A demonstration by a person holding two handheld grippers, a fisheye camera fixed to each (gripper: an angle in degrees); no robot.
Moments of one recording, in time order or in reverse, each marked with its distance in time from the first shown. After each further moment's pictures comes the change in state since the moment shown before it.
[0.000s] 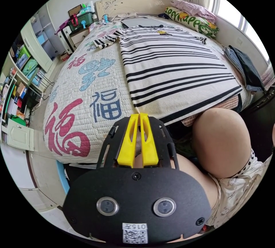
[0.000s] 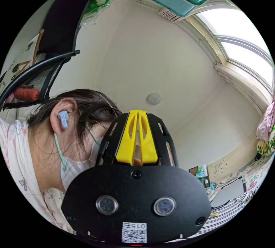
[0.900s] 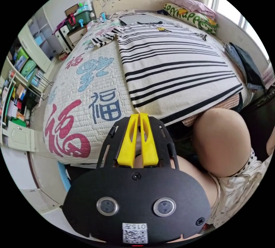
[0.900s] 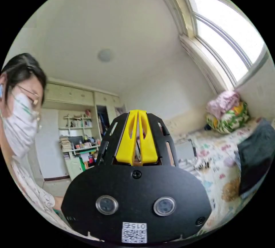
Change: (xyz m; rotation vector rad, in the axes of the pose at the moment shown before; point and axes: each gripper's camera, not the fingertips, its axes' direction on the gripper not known) left arm 0.014 0.013 0.025 -0.028 0.031 -0.008; right arm 0.162 0.142 0.262 -0.475 0.521 0.025
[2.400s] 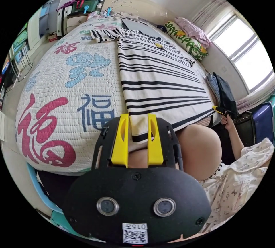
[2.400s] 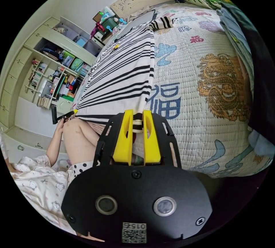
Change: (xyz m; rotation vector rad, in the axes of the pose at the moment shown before) left arm -0.122 0.103 0.133 0.062 0.324 -0.137; right arm 0.145 0.015 0.291 -1.278 0.223 0.447
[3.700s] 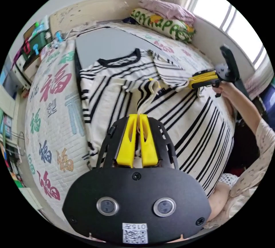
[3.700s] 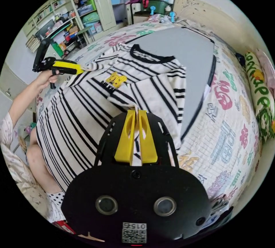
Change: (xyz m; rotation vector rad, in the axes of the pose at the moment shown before) left arm 0.109 -0.453 0.194 -0.013 -0.043 0.331; right arm -0.176 -0.242 0.232 -0.161 0.293 -0.579
